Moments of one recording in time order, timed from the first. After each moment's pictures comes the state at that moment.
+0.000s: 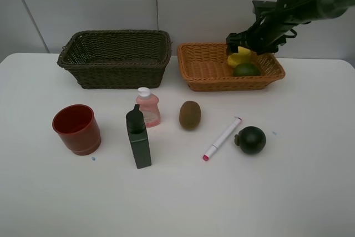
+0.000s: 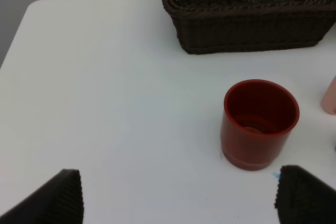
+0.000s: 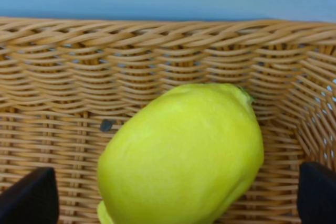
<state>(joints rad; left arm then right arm) -0.08 -0.01 -0.50 0.06 1.07 -0.10 0.14 2.23 -1.66 0.02 0.44 -0.04</state>
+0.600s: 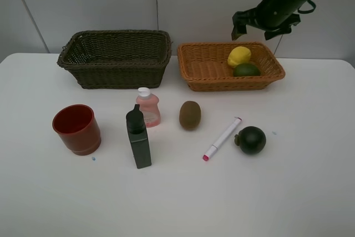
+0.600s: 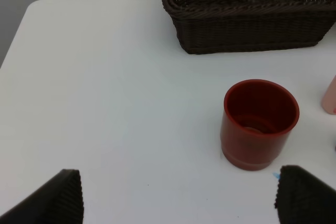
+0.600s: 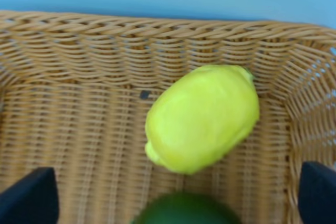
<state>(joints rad) -0.08 -0.01 -0.50 0.06 1.07 -0.10 0.15 2.03 -1.67 0.02 0.69 -0.04</state>
